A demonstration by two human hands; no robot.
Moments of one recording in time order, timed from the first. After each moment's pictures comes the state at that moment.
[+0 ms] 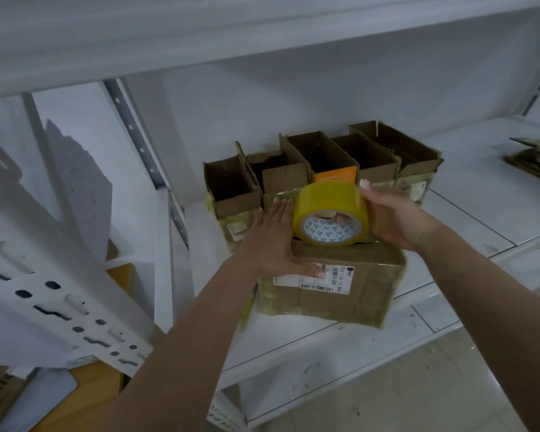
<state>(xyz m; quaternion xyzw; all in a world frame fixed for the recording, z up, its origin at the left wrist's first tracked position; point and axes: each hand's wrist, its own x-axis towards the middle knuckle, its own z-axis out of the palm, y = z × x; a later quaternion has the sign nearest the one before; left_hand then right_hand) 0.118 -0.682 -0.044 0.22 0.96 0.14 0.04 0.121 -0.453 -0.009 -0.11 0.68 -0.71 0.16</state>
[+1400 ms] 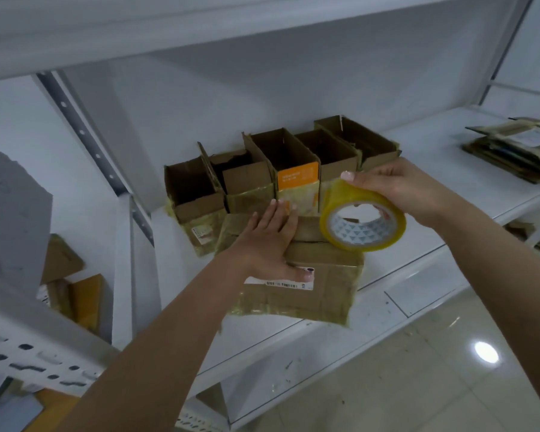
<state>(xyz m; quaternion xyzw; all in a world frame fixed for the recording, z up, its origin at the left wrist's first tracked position) 0.111 -0.632 -0.047 0.29 0.95 -0.02 0.13 0.141 -0.395 0.032 -0.05 0.86 -0.51 -0.01</state>
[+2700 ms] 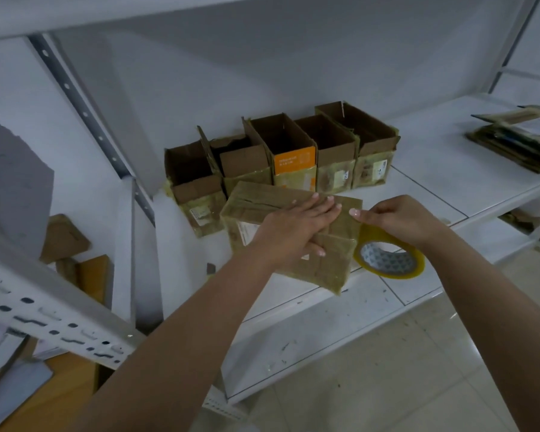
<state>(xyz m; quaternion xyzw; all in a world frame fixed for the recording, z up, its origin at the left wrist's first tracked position) 0.134 -0.583 -0.051 0.39 0.92 0.01 0.02 0.155 -0.360 -0.046 0.07 0.91 -0.40 0.03</state>
